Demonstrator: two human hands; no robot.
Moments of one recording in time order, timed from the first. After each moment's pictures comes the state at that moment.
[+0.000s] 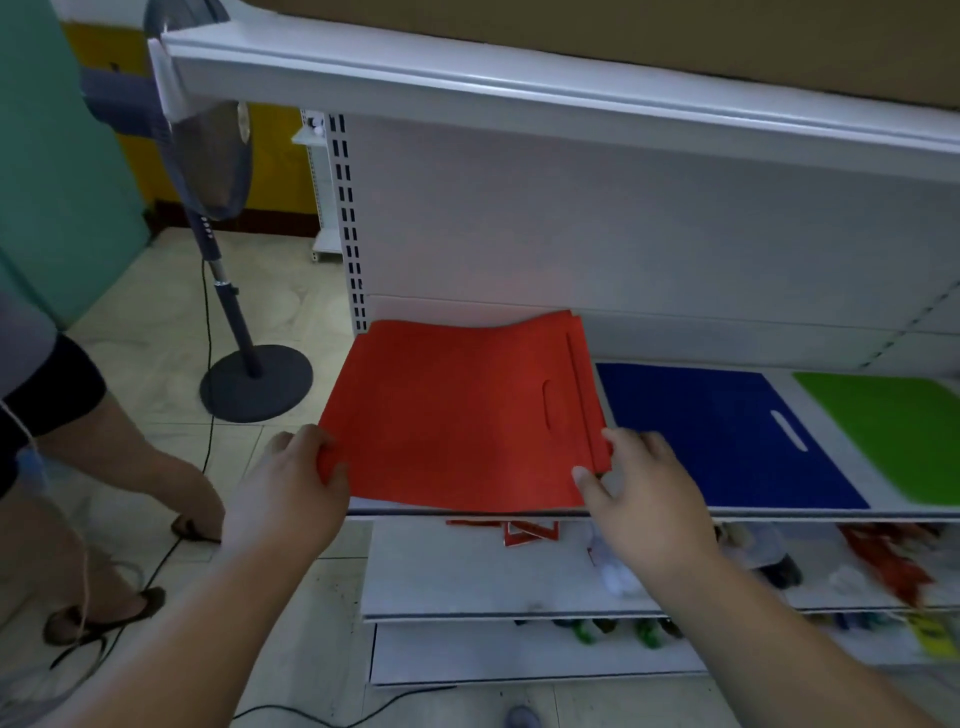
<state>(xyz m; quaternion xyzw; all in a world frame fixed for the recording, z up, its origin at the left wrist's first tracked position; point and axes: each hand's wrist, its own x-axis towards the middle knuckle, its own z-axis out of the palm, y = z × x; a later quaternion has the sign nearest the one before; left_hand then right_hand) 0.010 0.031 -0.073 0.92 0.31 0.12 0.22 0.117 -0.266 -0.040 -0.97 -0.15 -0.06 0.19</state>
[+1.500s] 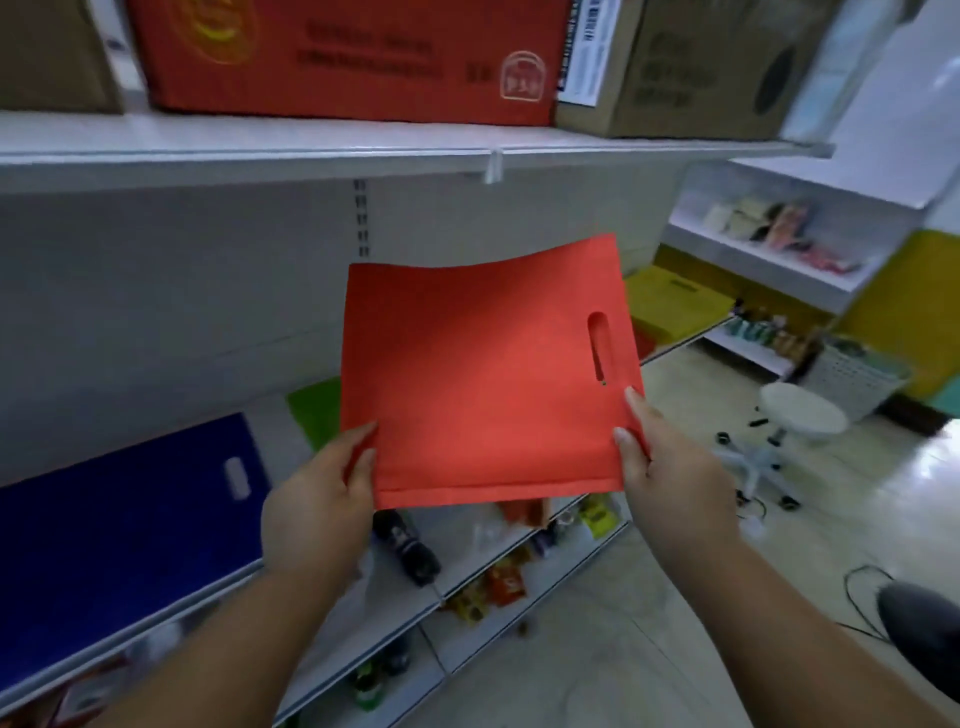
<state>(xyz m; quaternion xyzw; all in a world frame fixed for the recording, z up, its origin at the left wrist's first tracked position) 0.242 -0.604 -0.027 0.90 0.01 0.16 0.41 0.191 -0.890 0.007 -0.93 0.13 -0.29 0.17</state>
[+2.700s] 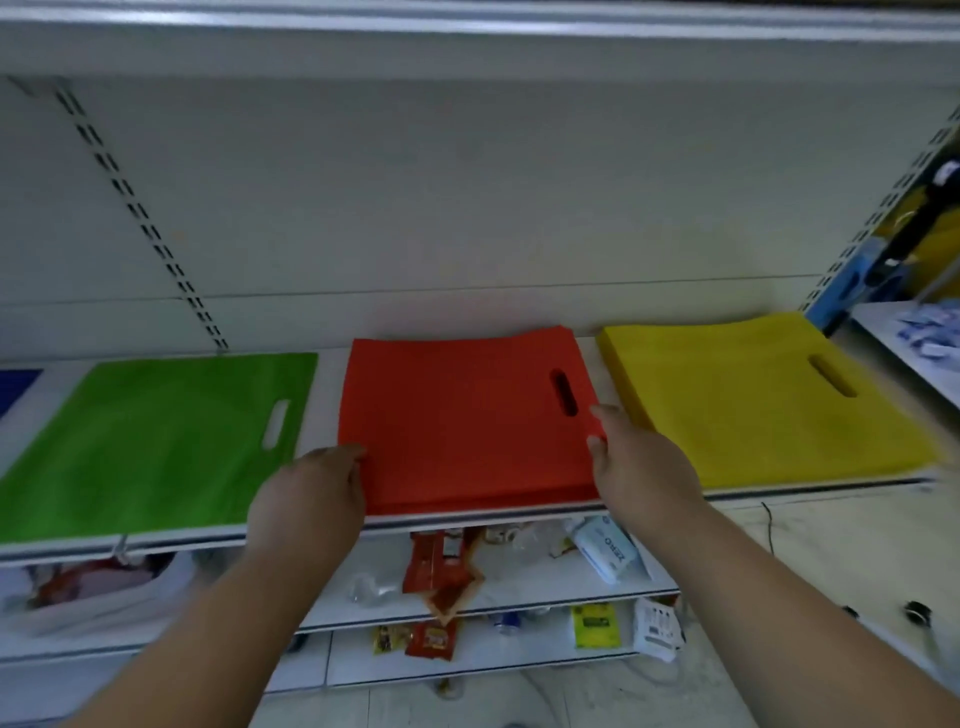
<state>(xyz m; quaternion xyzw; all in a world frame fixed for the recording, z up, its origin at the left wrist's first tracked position) 0.464 -0.974 -0.077 0.96 0.23 0.05 0.13 0.588 -1.251 -0.070 -0.98 -0.15 0.01 0.16</state>
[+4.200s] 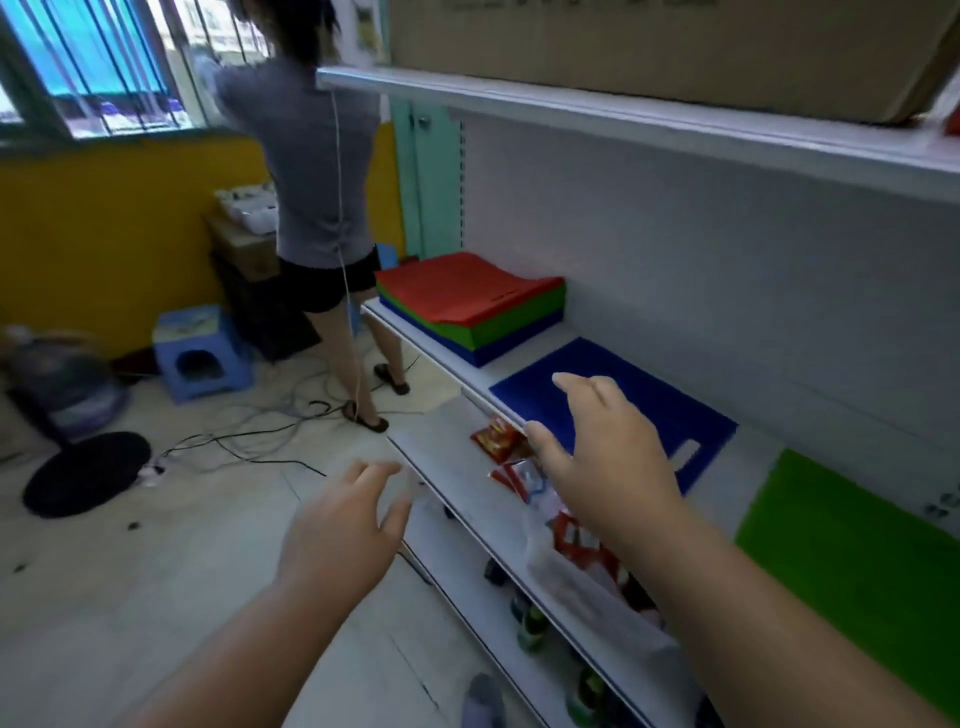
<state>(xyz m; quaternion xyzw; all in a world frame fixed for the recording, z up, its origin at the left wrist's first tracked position) -0.003 -0.560 -0.064 0.79 0.57 0.21 0.10 0.233 -0.622 0.018 -0.74 -0.62 -0.01 0.27</state>
